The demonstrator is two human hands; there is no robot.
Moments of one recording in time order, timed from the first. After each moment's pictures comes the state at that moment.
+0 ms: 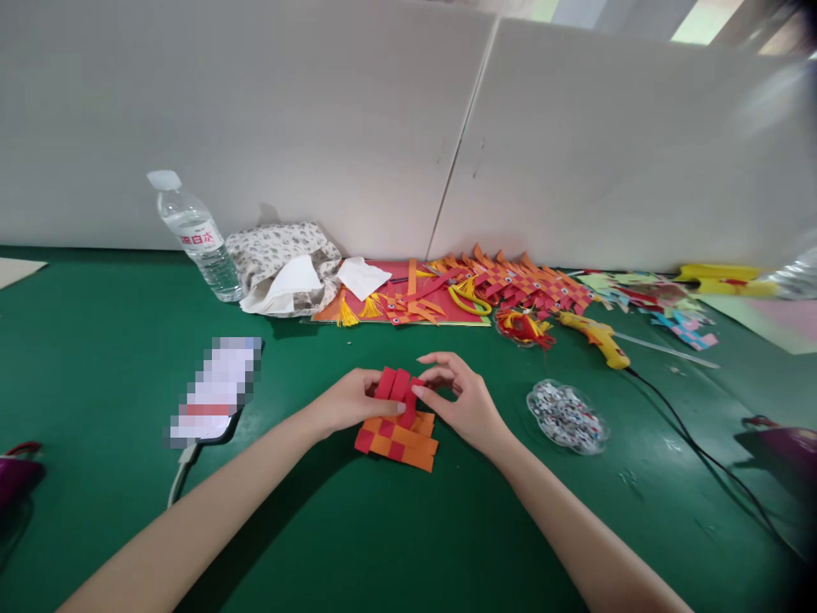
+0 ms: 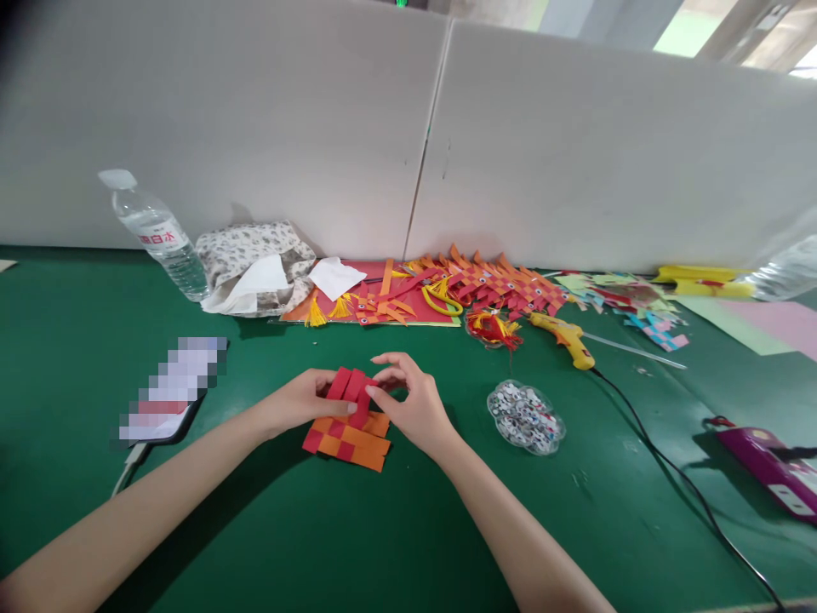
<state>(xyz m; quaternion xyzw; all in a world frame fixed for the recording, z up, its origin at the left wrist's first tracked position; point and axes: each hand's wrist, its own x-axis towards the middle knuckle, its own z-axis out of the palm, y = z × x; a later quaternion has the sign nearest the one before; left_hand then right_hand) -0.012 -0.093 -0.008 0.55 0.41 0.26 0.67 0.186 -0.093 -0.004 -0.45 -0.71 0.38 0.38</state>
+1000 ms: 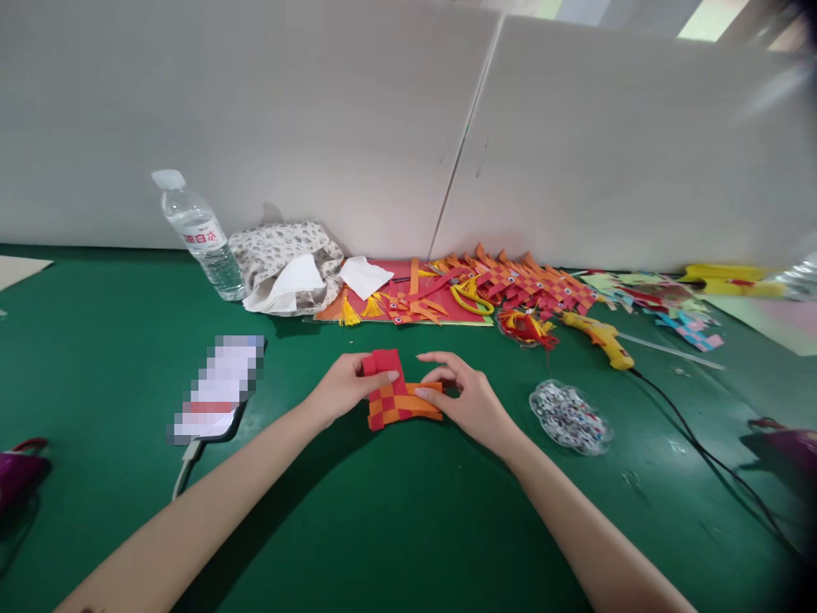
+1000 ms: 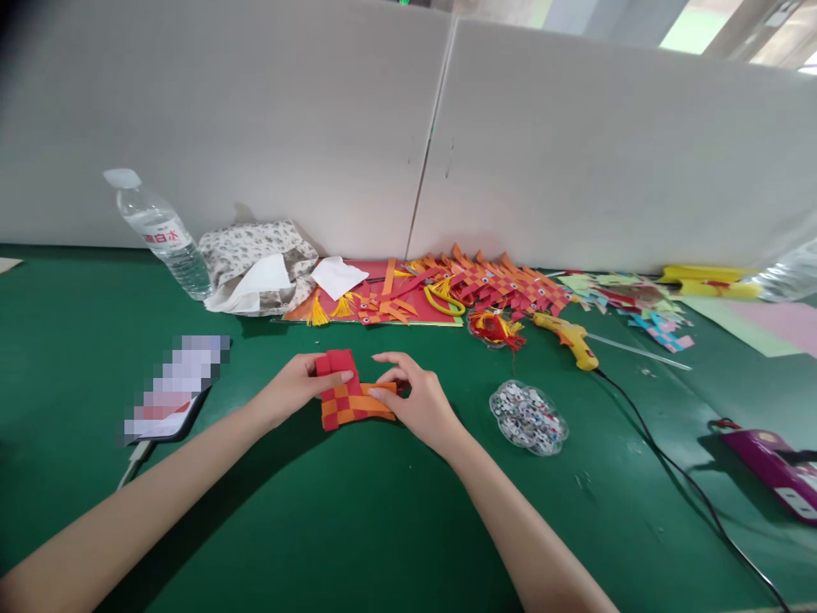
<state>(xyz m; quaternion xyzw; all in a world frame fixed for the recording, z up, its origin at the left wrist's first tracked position) -0.014 -0.085 -0.008 0.53 0.49 0.36 0.59 0.191 -0.089 0.002 -0.47 -0.74 0.37 0.32</state>
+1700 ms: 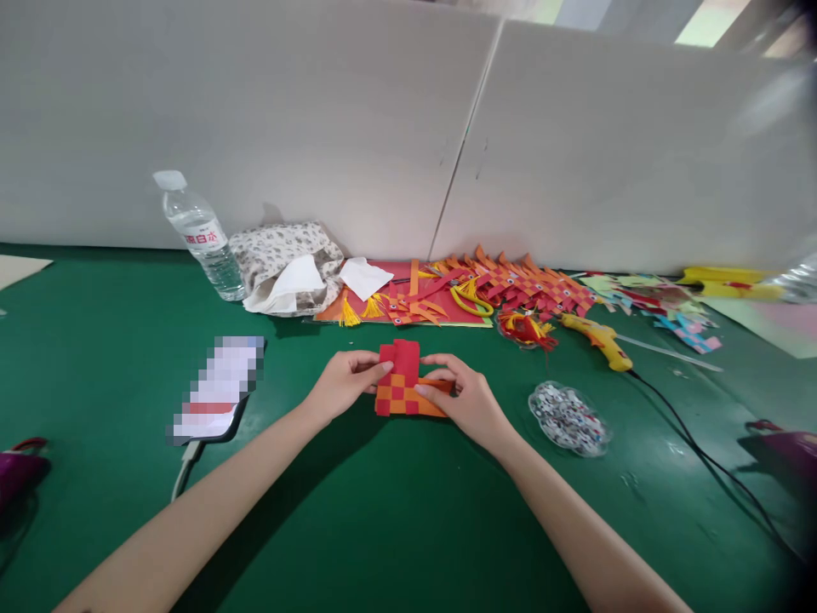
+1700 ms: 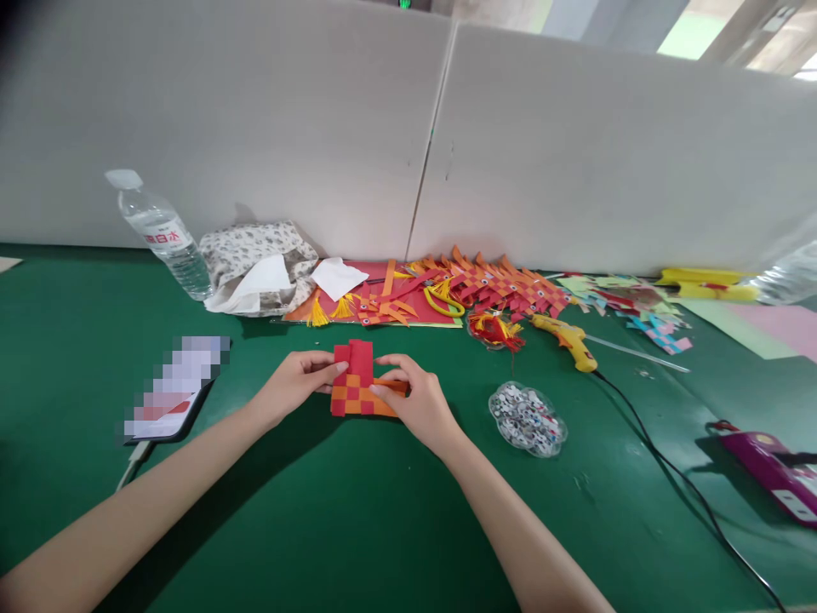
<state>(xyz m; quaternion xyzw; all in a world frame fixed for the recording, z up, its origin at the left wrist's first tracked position) -0.014 -0.084 -0.002 0.51 0.49 0.39 0.59 0.190 -0.088 -0.001 -0.50 -0.71 0.36 0.33</state>
